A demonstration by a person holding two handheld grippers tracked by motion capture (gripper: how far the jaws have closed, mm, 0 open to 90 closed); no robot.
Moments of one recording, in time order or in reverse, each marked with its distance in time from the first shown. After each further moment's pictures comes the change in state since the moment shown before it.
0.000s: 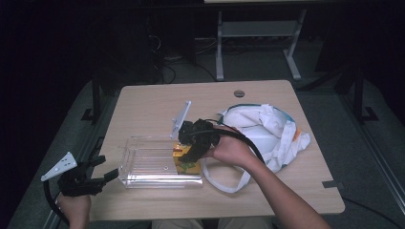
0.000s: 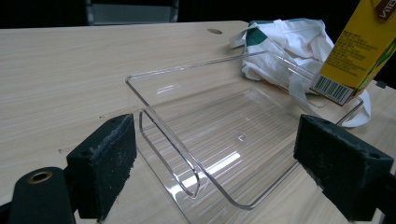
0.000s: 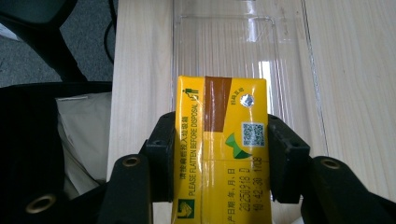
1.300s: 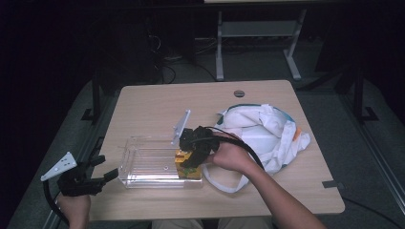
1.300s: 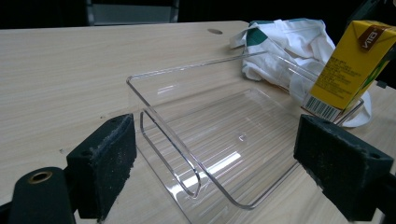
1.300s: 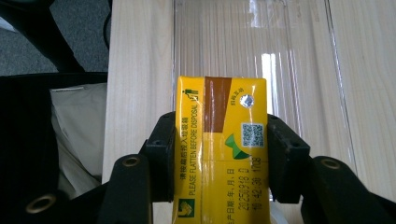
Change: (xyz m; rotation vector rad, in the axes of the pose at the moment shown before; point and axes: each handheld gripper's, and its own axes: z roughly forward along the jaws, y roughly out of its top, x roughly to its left) left arm 0.001 0.000 -0.001 0.005 0.000 0.006; right arm 0.003 -0.011 0.022 0.028 0.008 0.005
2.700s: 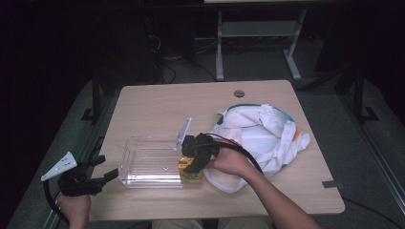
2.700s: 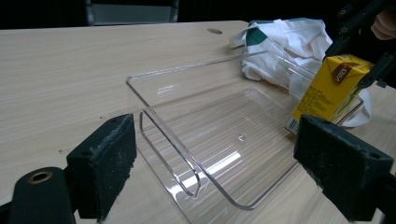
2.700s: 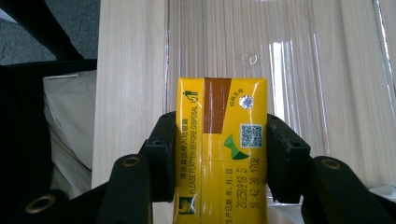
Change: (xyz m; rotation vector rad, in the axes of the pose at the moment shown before) left arm 0.000 0.000 0.000 0.003 0.000 0.000; right arm -0.005 -0.018 0.032 0.037 0.036 0.020
